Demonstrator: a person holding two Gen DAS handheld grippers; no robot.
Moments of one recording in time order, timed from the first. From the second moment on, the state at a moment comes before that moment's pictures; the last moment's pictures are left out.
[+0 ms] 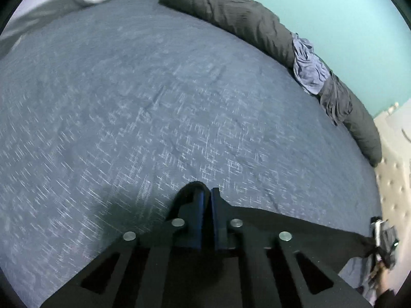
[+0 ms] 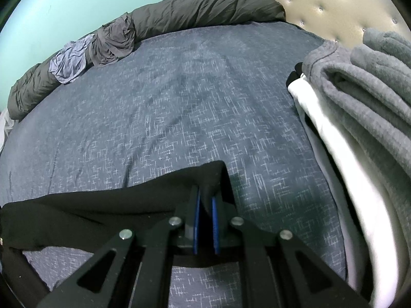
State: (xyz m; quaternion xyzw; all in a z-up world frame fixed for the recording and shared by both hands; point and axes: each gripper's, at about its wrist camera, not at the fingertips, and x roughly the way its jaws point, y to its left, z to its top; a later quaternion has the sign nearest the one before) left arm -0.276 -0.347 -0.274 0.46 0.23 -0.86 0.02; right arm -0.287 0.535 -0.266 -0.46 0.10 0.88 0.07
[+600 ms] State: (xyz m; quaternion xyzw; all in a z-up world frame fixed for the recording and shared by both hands) left arm -0.265 -0.385 -0.237 0.41 0.24 -0.88 0.05; right arm -0.303 0.551 -0.216 -0.43 0.10 0.89 0.09
